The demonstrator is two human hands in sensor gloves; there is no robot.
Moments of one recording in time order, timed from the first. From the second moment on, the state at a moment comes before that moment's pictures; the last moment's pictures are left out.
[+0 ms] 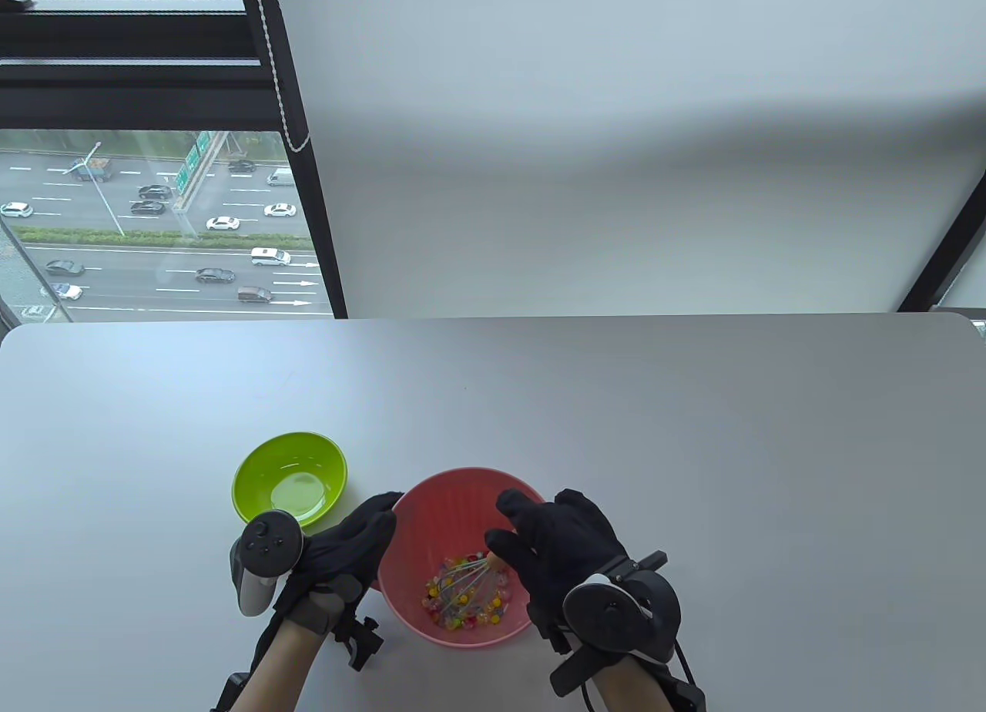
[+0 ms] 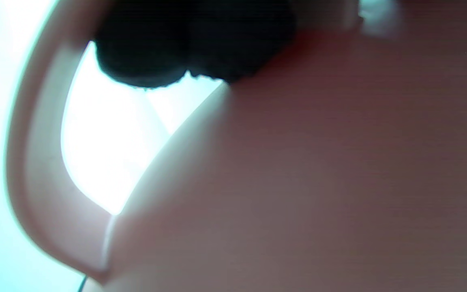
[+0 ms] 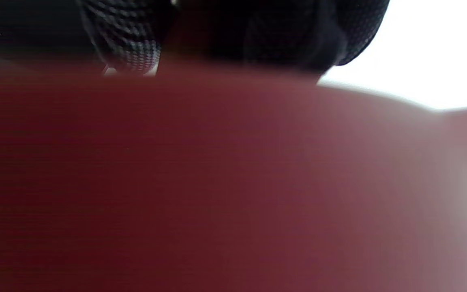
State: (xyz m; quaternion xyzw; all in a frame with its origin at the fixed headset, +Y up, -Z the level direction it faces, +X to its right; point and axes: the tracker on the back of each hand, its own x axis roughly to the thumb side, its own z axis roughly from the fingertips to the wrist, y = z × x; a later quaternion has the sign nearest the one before) left_hand -0.252 -0.749 -0.353 -0.01 -0.19 0.54 0.82; right_hand 0.065 -0.653 -0.277 0.21 -0.31 0.89 0.27
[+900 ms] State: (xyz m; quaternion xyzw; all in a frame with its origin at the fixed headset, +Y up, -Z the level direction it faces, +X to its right) left_hand -0.252 -0.749 -0.352 -0.01 -0.19 0.54 0.82; right_hand 0.071 -0.646 -0.269 0.19 -0.38 0.88 0.21
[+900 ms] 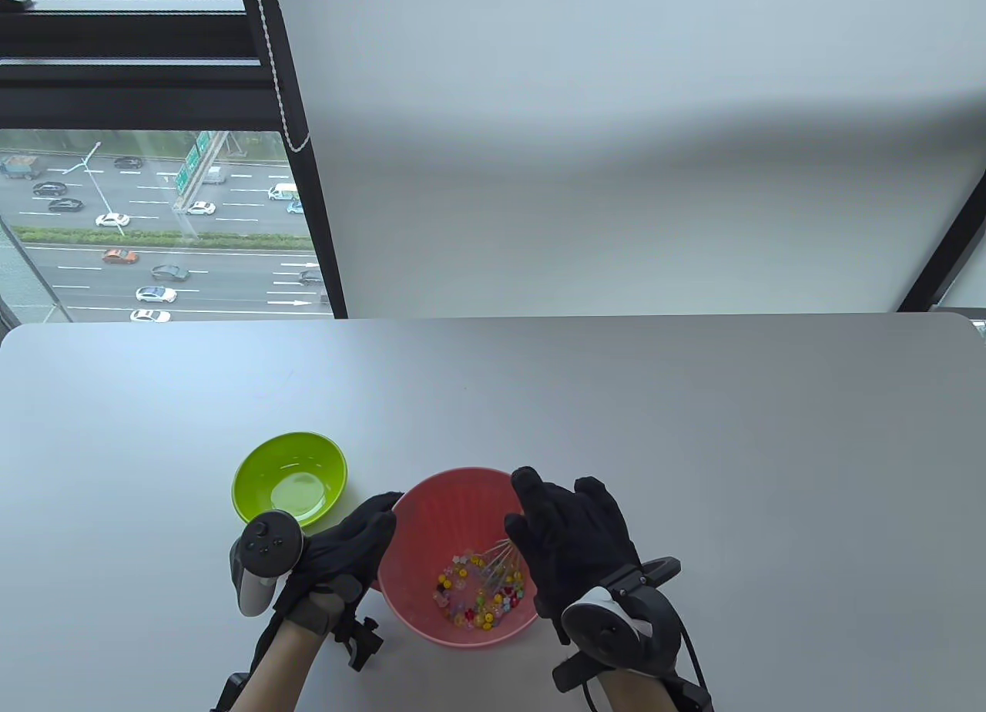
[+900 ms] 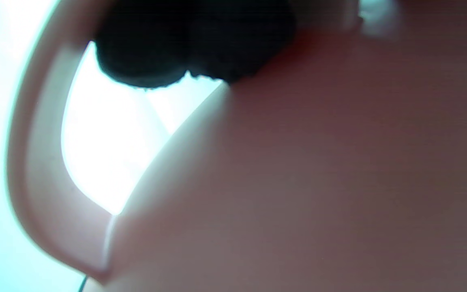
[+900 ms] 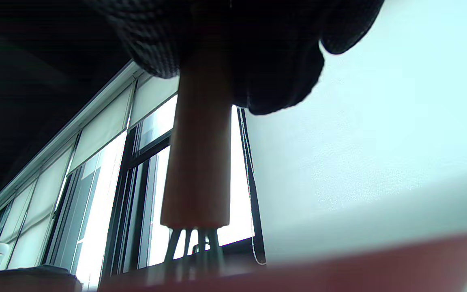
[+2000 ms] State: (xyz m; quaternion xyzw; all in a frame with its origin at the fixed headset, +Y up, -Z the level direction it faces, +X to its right) left_hand -0.252 -0.749 -0.352 -0.01 -0.19 0.54 0.82; right_hand 0.069 -0.646 -0.272 0.19 -0.36 0.88 0.22
